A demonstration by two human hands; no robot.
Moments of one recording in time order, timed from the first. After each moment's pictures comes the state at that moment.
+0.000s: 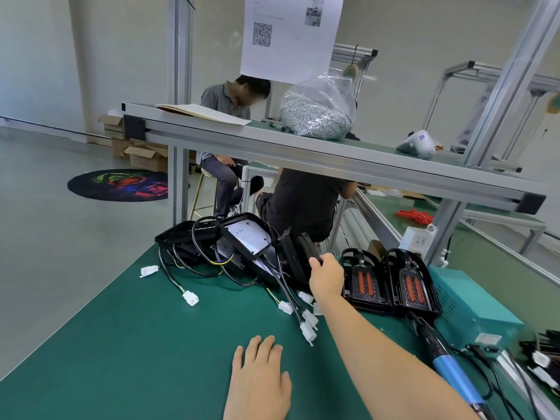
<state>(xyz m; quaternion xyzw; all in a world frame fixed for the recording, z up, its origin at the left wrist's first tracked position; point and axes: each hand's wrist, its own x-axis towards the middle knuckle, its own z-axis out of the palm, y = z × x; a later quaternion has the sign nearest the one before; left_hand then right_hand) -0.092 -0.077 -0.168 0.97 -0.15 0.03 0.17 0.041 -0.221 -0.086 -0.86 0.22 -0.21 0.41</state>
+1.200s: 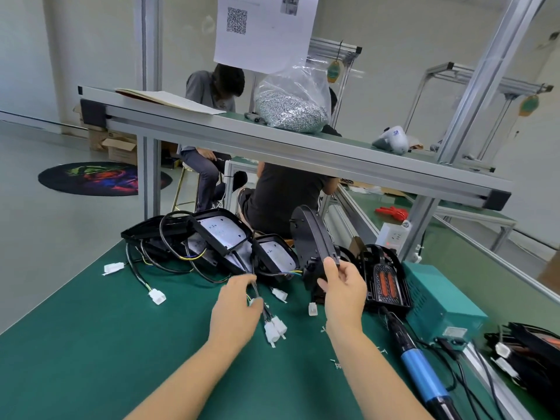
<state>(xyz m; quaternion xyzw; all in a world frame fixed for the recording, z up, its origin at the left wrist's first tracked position) -0.030 -0.093 -0.110 0.86 -0.09 0.11 0.49 -0.043 -0.254 -0.071 -0.65 0.16 -0.35 0.66</state>
